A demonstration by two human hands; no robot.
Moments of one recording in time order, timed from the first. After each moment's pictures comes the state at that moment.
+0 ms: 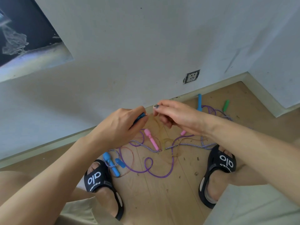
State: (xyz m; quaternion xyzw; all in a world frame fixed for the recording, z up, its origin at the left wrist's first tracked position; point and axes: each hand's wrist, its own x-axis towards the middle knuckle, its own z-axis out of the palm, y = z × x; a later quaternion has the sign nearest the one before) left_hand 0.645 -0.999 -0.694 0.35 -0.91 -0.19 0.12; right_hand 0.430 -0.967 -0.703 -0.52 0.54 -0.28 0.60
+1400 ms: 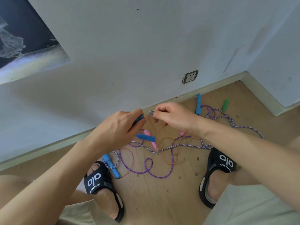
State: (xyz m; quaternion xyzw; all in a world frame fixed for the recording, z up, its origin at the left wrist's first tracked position) left_hand 0.646 -1.000 -0.701 0.36 -0.91 -0.18 0.10; right_hand 0.436 -0.965 -0.700 -0.60 0.60 -0.24 0.47
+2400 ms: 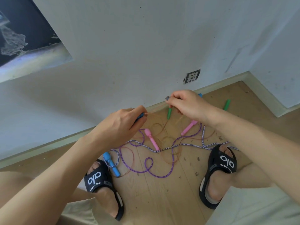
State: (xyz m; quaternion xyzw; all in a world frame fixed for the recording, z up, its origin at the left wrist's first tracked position) left_hand 0.645 -1.005 -0.705 0.36 -0.91 -0.17 0.10; right_hand 0.403 -0.982 -0.698 -0.58 0.66 -0.26 0.40
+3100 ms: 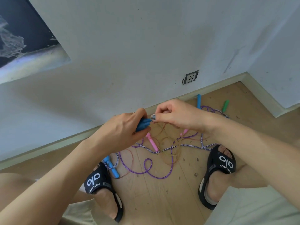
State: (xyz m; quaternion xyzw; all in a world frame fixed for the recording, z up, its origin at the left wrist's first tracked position) left_hand 0.639 -0.996 -0.704 0.35 -0.92 -0.13 0.09; right_hand 0.423 -0.966 -0.683 -0.62 0.57 -0.22 0.50
